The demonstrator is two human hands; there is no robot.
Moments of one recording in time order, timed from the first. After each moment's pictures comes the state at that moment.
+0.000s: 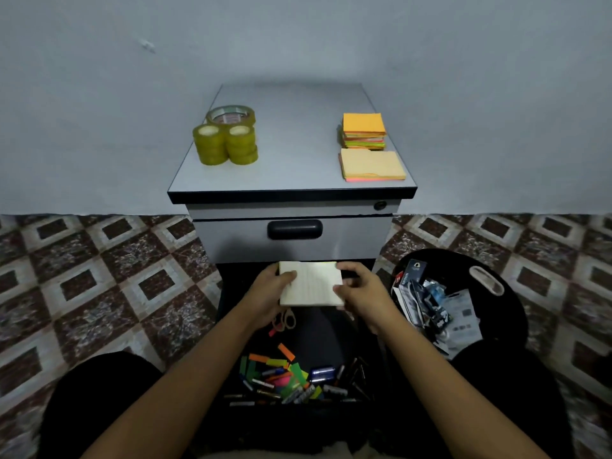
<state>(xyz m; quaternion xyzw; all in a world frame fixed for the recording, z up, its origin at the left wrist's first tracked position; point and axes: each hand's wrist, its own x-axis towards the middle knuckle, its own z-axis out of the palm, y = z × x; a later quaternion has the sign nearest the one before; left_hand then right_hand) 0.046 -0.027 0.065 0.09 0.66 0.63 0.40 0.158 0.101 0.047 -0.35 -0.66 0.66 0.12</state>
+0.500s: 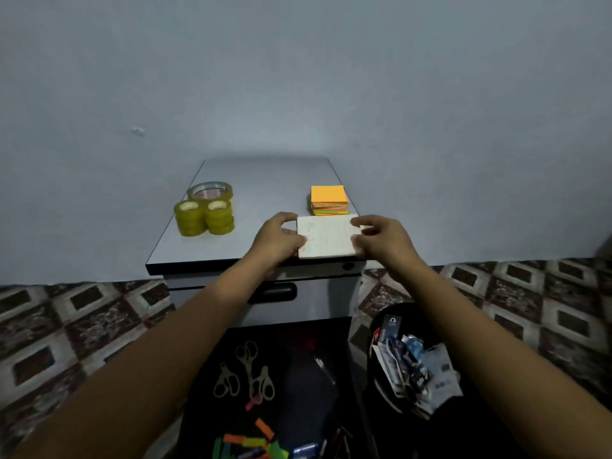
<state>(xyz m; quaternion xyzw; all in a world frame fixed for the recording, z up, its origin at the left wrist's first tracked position) 0.012 0.064 0.205 0.28 0.75 0.56 0.23 0.142 0.193 0.207 -0.34 -0.75 0.50 0.27</state>
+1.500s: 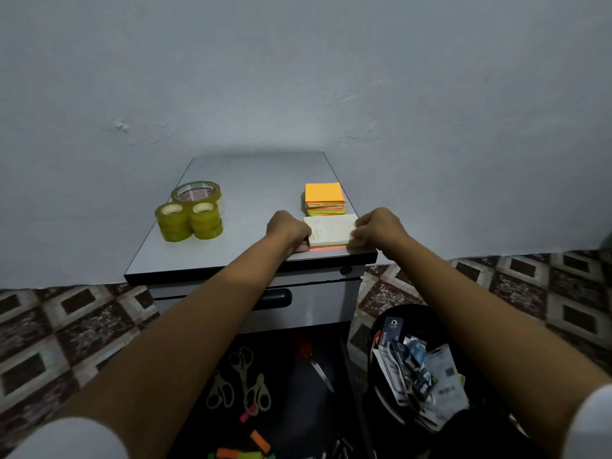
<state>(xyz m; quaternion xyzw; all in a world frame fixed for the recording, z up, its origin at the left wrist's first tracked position) -0.020 0.145 0.190 0.14 0.78 0.55 0.28 0.103 0.244 0.205 -0.42 -0.82 0.35 0.17</state>
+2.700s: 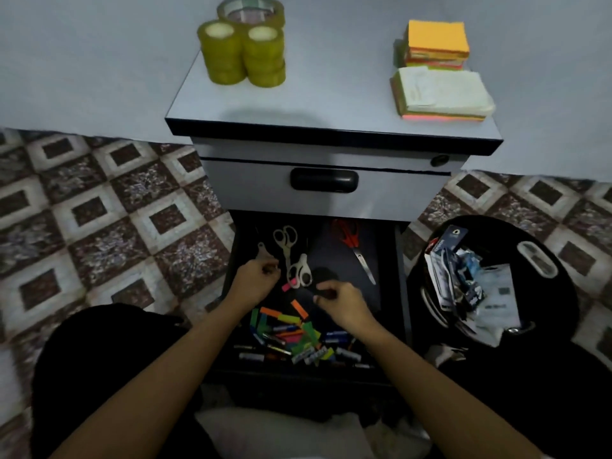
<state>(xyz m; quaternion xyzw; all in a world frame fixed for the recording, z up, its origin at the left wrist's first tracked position) 0.008 -0.074 -0.030 0.18 0.88 0.33 0.29 0.135 0.059 -0.033 -0.32 -0.83 0.44 -0.13</state>
